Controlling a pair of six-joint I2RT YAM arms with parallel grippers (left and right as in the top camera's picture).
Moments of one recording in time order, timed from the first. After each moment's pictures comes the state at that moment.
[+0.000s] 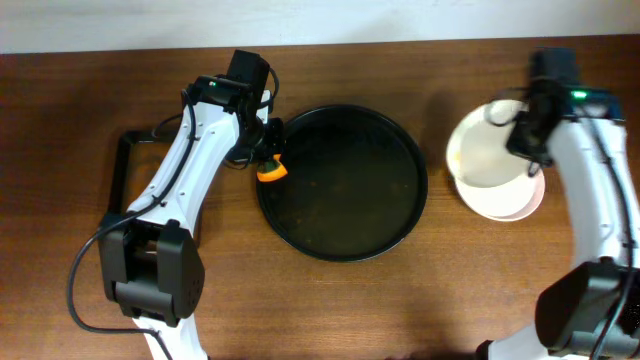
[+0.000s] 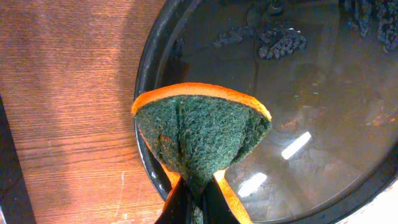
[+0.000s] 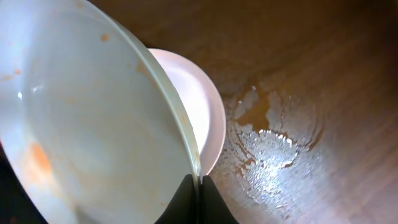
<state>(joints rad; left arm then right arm) -0.27 1.99 1.78 -1.15 0.12 -0.32 -0.20 1.73 1.60 -1.15 0.30 0.34</state>
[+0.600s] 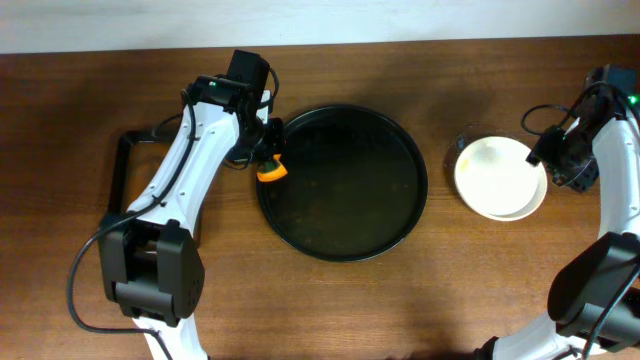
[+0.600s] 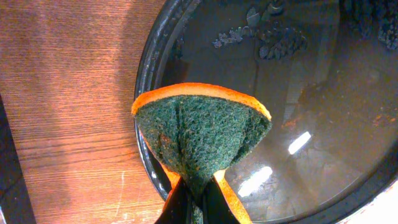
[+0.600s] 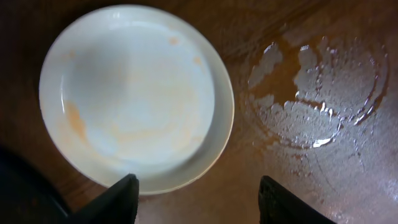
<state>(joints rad) -0.27 1.99 1.78 -1.15 0.12 -0.32 -0.37 1.81 1.60 -1.20 0.06 0.31</state>
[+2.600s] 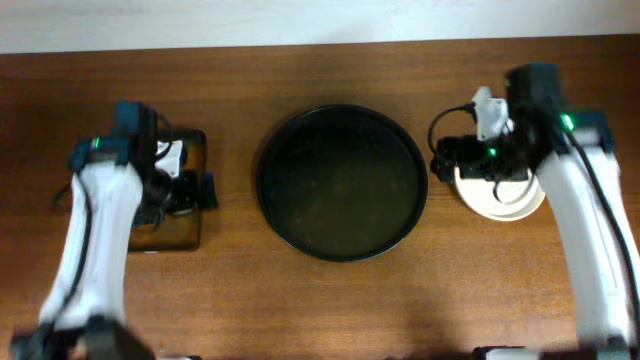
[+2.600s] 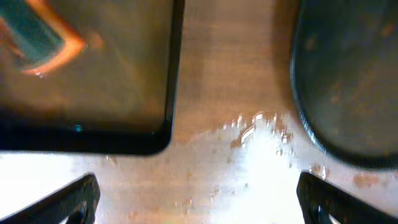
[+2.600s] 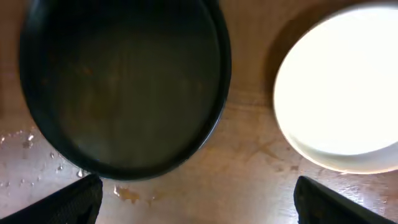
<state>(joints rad) 0.09 1.57 1.34 -1.22 0.12 -0.04 -0.01 1.51 1.49 -1.20 -0.24 -0.01</state>
